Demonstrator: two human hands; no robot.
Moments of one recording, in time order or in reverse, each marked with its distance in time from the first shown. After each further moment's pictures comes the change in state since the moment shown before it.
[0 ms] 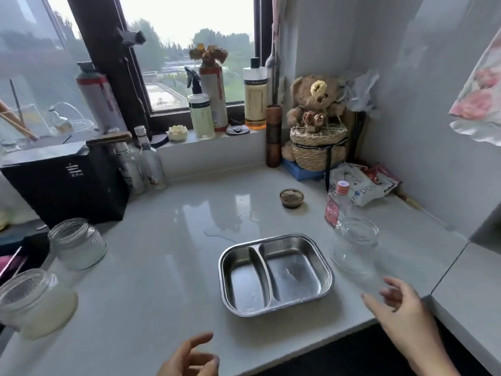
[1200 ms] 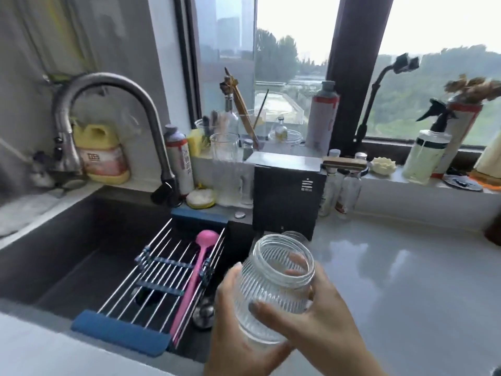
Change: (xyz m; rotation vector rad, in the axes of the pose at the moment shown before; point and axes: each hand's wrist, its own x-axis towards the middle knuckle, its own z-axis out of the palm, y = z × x) left_hand 0.047 0.041 -0.276 0.077 0.405 0.446; right_hand -0.249 -0.298 0.317 0.260 -0.970 -0.616
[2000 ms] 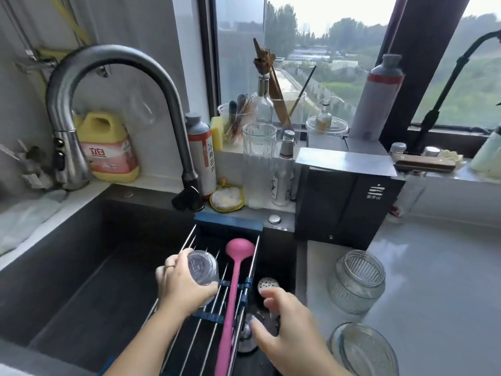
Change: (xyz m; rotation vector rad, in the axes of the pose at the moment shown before) left_hand 0.177 -0.165 -0.160 0.730 0.173 -0.347; right_hand 0.102 0.076 0.137 -0.484 -0.109 0.092
